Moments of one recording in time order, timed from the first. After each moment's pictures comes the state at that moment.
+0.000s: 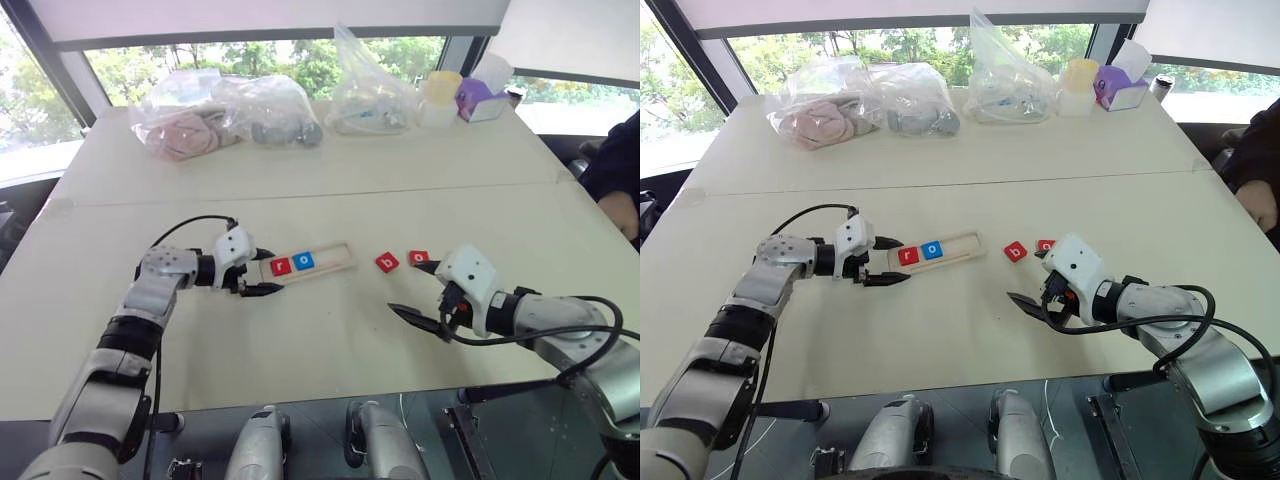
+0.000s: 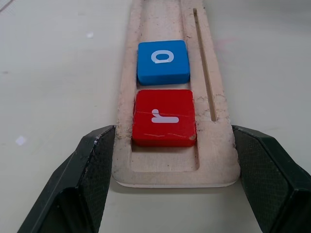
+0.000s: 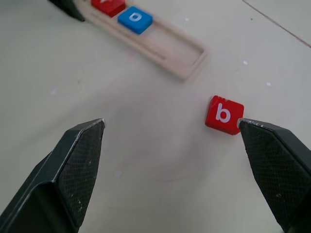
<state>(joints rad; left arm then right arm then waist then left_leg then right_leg) -0.55 0.57 -0.17 0.44 -0.11 0.01 -1.21 -0.08 -0.81 -0.05 -0.63 0.41 0.75 0.67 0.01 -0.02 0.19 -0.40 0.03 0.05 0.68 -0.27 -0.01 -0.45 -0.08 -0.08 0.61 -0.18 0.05</state>
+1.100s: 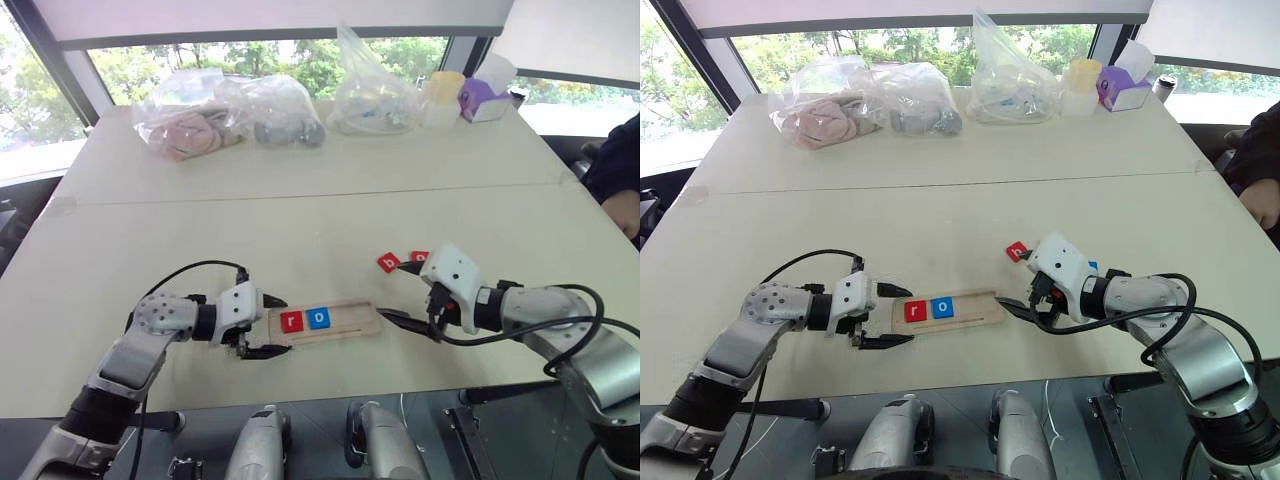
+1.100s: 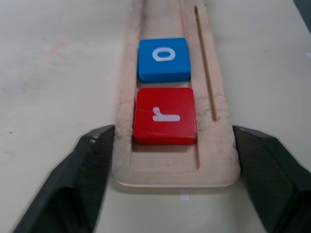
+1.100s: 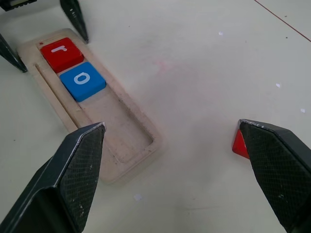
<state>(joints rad) -0.21 0.66 -0.20 -0.07 -0.15 0.13 -1.18 -0.17 -0.81 0.03 -0.60 0.39 0.75 0.74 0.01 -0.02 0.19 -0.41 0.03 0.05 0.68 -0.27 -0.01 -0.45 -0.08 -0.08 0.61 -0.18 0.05</state>
